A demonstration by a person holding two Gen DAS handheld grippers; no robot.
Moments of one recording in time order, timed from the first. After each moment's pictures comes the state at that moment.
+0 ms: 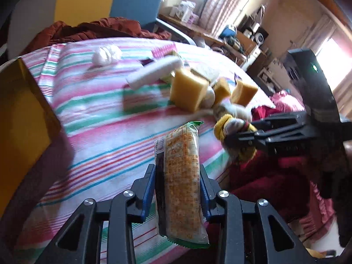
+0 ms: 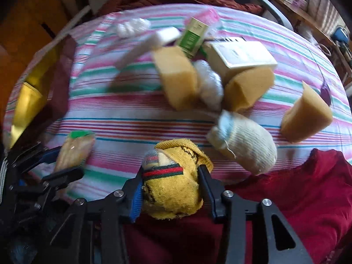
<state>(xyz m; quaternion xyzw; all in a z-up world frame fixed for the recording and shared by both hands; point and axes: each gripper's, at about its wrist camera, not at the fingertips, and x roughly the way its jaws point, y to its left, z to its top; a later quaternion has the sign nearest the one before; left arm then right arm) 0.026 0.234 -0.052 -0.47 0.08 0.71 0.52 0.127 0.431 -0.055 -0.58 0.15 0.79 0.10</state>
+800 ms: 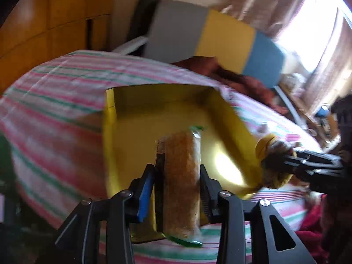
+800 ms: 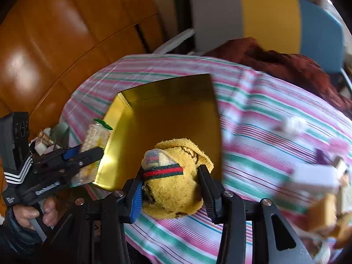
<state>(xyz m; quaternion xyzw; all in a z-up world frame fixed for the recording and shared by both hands) -0.079 0.015 -0.021 -0.44 -0.04 0.88 0.19 -0.039 0.240 0.002 -0.48 0.09 0.87 -0.13</state>
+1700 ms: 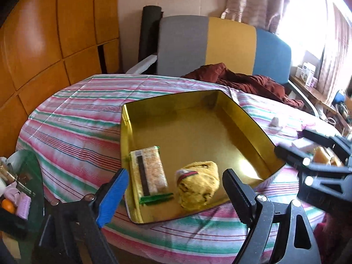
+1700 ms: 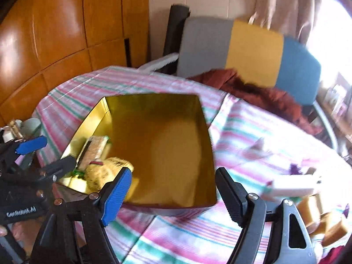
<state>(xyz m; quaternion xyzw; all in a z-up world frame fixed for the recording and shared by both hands) -0.026 0.039 -0.009 -0.37 0.04 0.92 0.14 0.012 0.219 0.006 -0.36 -0.03 0.93 0.01</state>
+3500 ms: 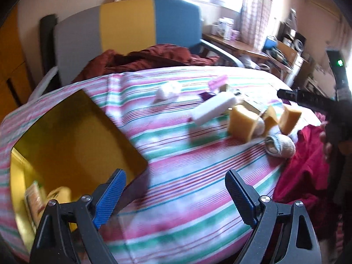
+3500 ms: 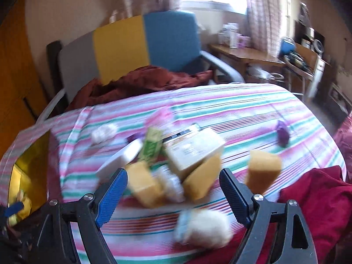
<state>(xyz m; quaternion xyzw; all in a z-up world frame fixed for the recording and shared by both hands) 0.010 0.235 -0.020 -0.40 0.15 0.81 0.39 0.128 0.491 0.011 -0.35 0.18 0.87 0.30</state>
